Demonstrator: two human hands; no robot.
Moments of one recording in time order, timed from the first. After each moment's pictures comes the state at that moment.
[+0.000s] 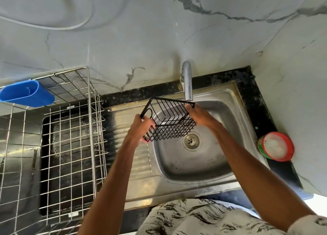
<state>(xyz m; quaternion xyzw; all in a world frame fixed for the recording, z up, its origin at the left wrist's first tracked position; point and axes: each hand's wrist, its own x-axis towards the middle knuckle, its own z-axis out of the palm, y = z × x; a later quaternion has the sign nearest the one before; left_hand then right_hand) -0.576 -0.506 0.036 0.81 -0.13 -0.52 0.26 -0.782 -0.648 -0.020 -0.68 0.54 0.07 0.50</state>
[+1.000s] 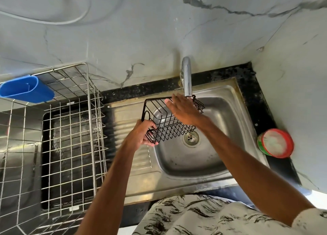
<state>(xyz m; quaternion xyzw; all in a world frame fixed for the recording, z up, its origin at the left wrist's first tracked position) -0.584 -0.487 0.029 0.76 -0.04 -0.59 0.28 -0.736 -0.626 0.008 -0.82 0.41 0.10 0.39</state>
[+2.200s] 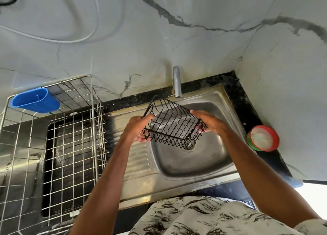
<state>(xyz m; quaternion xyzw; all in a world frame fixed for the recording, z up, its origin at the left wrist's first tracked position) -0.589 -0.486 0.070 0.80 -0.18 -0.51 0.26 -0.849 -0.620 0.014 -0.48 0.58 -0.03 0.66</state>
